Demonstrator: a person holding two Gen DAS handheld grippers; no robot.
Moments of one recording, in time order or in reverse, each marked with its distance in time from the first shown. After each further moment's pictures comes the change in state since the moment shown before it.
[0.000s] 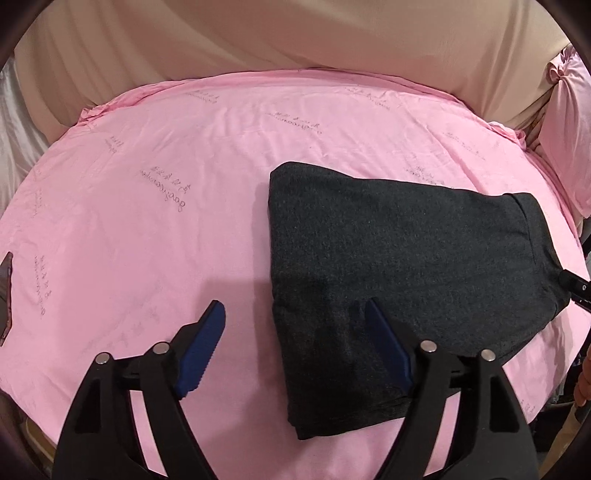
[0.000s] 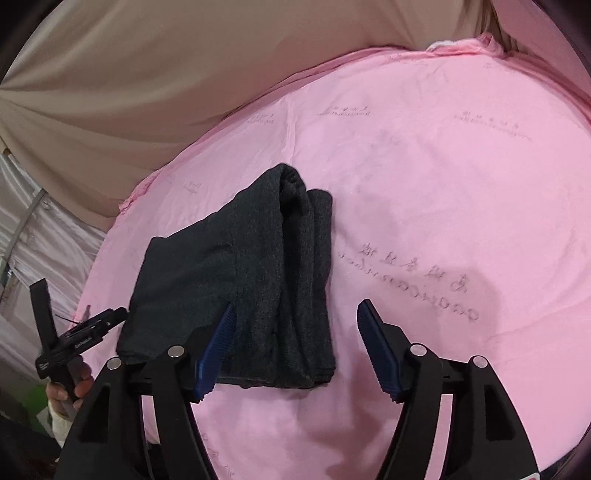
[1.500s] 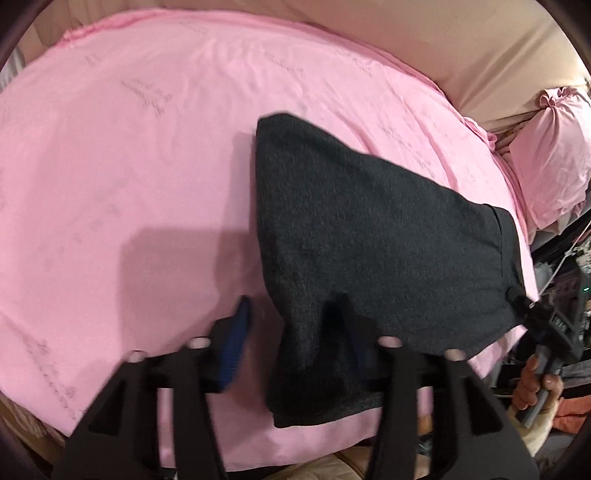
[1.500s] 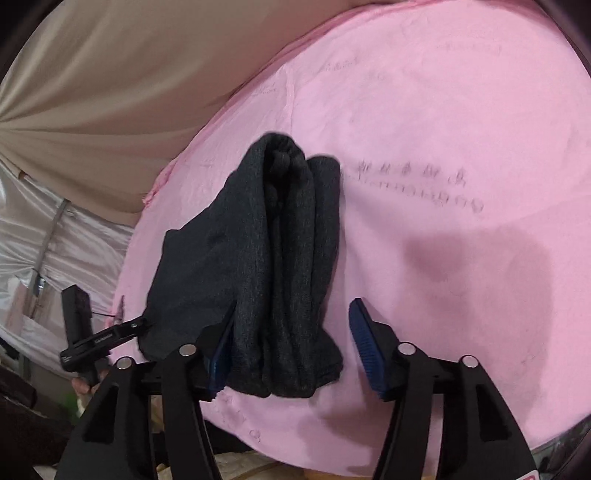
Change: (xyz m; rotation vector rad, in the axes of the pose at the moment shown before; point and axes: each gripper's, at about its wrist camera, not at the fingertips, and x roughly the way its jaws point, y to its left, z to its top) left arm -0.005 0.032 -0.035 -0.121 0.162 -0.247; right arm -0.019 0.001 -0.026 -0.005 -0.032 -0.005
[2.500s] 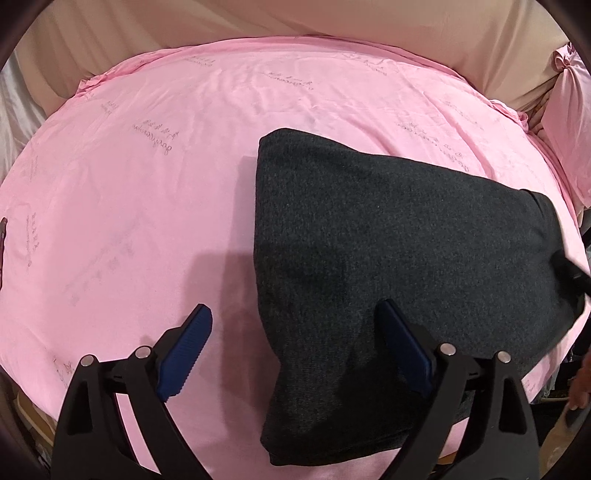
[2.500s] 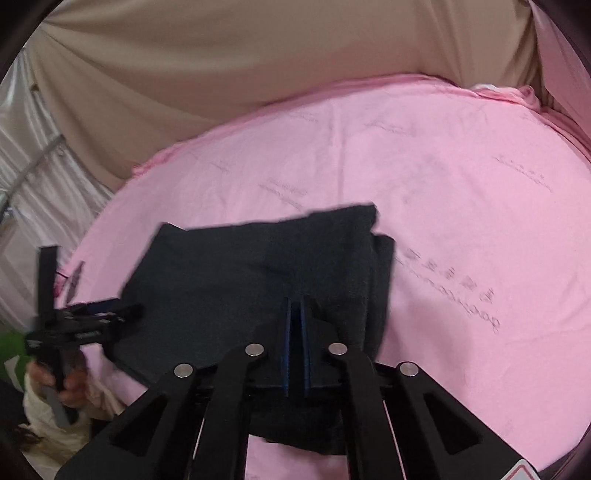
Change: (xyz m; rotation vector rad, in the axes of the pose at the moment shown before) left arm 0.020 -0.034 0.008 0.091 -0.058 0.221; right arm 0.026 0.027 0.002 -0.162 0.003 -0.052
